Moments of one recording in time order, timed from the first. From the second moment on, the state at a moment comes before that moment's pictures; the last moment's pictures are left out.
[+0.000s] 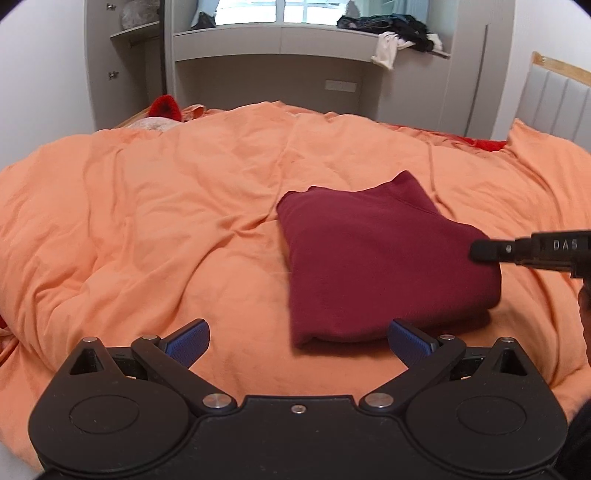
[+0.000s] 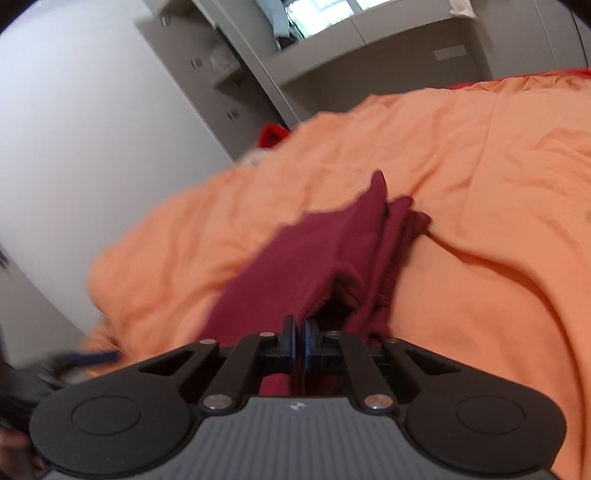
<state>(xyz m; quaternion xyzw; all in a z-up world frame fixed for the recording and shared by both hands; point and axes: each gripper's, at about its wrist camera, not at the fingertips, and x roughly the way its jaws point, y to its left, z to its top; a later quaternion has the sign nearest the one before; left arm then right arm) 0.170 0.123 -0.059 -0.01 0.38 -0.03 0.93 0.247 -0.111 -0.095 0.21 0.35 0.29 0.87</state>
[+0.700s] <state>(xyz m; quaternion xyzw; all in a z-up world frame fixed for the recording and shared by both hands) 0.149 0.155 -0.062 -0.07 0.37 -0.07 0.92 0.211 -0.113 -0.134 0.23 0.37 0.27 0.86</state>
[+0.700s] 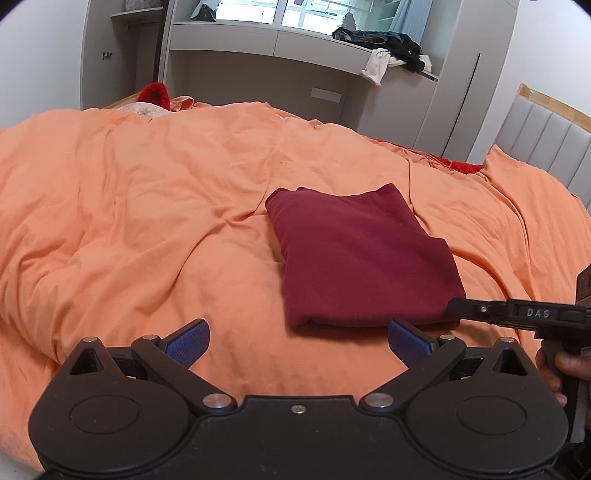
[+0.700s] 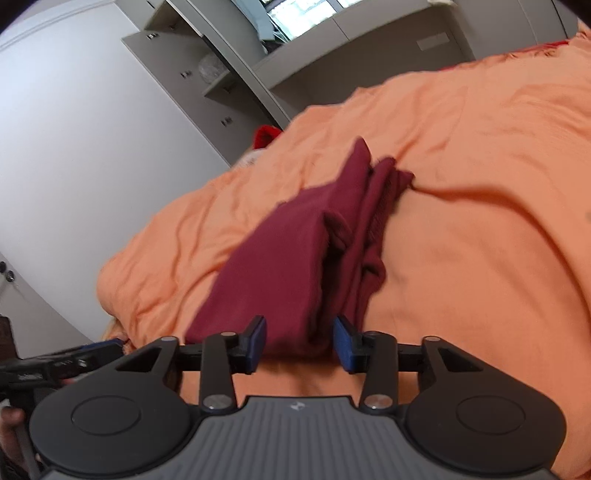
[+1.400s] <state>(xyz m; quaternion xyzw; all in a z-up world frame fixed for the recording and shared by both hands) 0.142 0.152 -0.056 -0.06 0.36 -0.07 0.93 0.204 -0.136 -0.136 0.25 0.38 0.26 0.85</state>
